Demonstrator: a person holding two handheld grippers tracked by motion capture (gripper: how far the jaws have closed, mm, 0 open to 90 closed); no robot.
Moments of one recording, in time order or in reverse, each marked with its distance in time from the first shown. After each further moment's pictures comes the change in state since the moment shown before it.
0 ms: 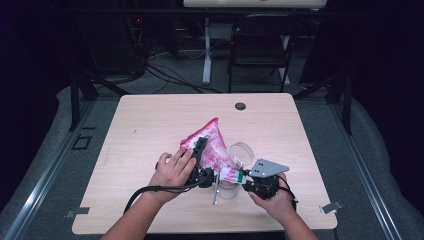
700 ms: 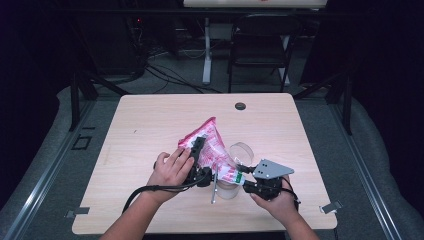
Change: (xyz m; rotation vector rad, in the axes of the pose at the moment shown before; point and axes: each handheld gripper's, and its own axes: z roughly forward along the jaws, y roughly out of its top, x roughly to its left) left arm -0.001 -0.005 0.002 0.004 0.001 0.000; right arm 0.002 0.002 -0.009 -0.053 -0.023 -0.020
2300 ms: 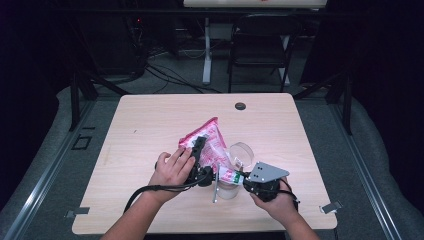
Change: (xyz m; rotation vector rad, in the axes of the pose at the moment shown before) left arm 0.001 0.004 0.000 0.004 0.012 -0.005; right arm 0.006 0.003 0.002 0.048 0.003 -0.088
